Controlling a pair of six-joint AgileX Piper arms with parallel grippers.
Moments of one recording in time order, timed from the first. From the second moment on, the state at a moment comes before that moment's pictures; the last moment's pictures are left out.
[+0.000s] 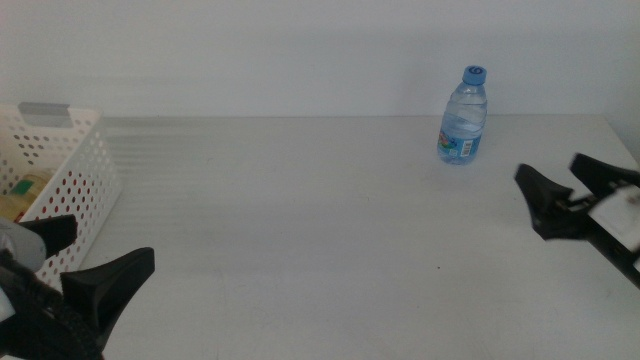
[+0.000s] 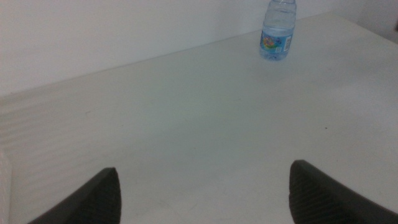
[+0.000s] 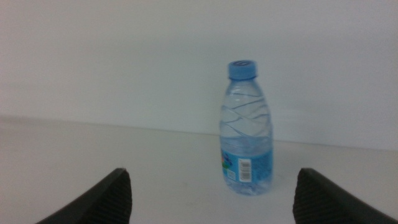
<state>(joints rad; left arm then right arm) -0.44 0.52 -0.46 -0.16 0.33 0.14 0.01 1.53 -0.33 -0.35 -1.11 0.26</state>
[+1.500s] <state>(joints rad) -0.44 0.52 -0.46 -0.16 0.33 0.14 0.14 2.23 -1.40 -0.44 -0.42 0.34</state>
